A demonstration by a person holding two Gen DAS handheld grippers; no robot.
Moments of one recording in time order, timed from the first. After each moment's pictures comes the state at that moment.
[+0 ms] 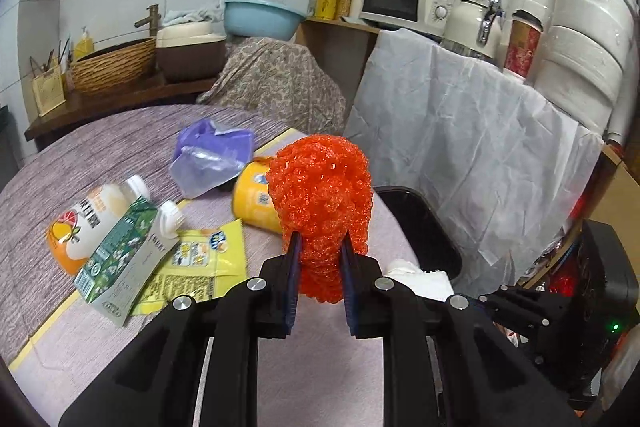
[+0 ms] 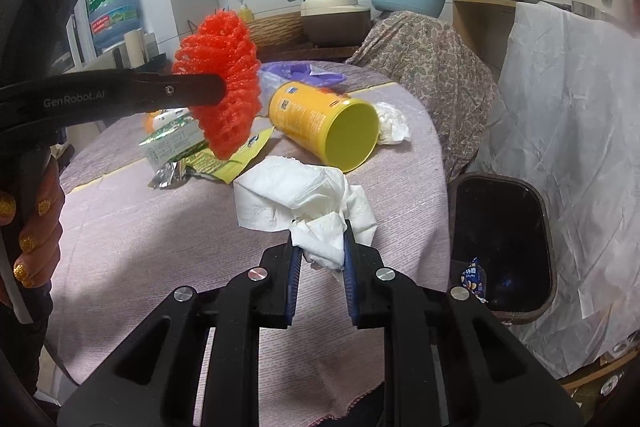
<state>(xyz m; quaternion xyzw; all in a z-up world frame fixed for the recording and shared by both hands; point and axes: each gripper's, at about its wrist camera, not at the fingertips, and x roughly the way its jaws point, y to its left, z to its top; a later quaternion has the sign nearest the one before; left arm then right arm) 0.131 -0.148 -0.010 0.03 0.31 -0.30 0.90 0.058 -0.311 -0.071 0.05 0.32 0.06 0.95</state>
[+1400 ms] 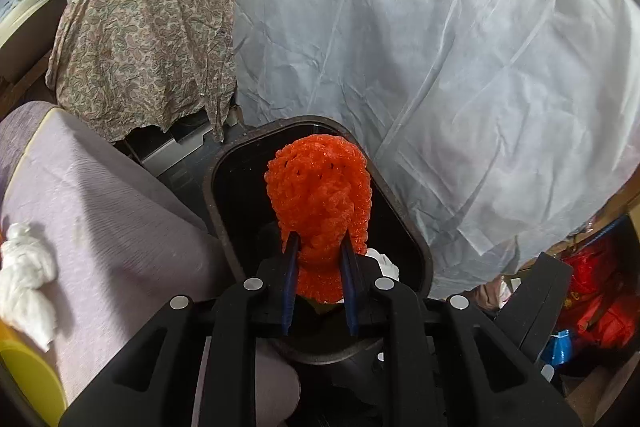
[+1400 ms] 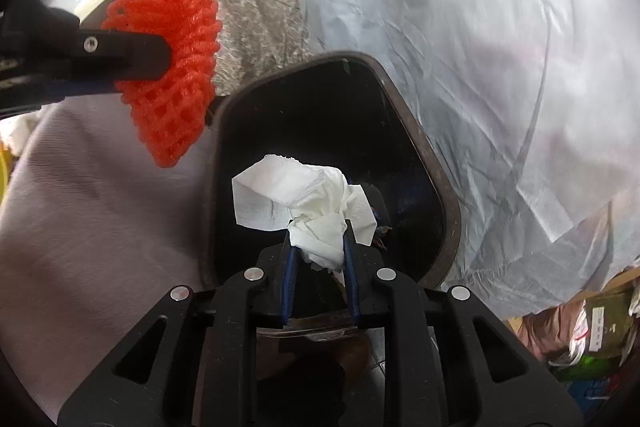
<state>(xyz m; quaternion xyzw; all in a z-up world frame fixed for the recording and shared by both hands) 0.208 -0.434 -0.124 0.16 0.46 -0.36 0.79 0.120 -0.543 -0.223 0.22 0.41 -0.17 0.87</state>
